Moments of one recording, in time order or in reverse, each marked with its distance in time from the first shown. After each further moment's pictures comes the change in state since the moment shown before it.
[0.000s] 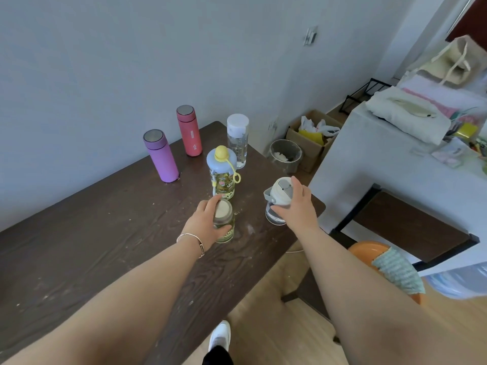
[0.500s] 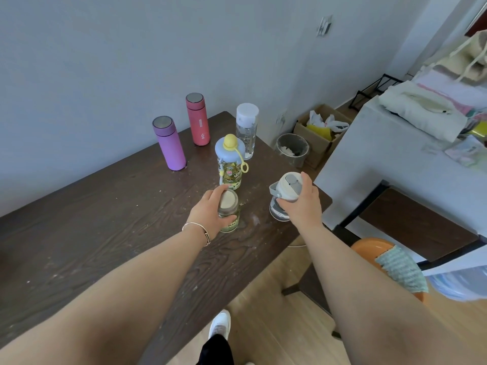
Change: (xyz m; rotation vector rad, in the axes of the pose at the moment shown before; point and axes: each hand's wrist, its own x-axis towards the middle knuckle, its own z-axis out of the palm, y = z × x) left_hand -0.006 -0.004 0.000 -0.051 0.070 0.010; right_hand -0.012 -0.001 0.008 0.119 0.049 0.038
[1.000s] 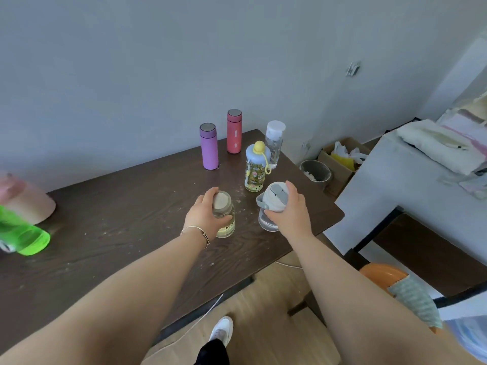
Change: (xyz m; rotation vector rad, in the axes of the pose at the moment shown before) left_hand -0.102 0.001 -0.043 -0.076 0.251 -0.209; right_hand -0.093 -0.046 -0.012 0.031 -0.166 -0.253
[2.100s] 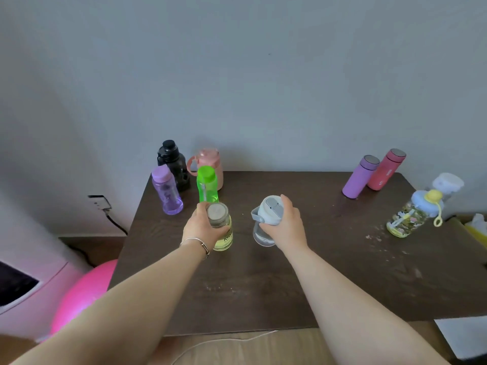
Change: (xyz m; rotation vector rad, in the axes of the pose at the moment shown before) left_hand -0.156 -0.269 -0.271 -0.105 0.424 -0.426; right_hand -0.164 -0.293 0.250 0.017 -0.352 -0.306
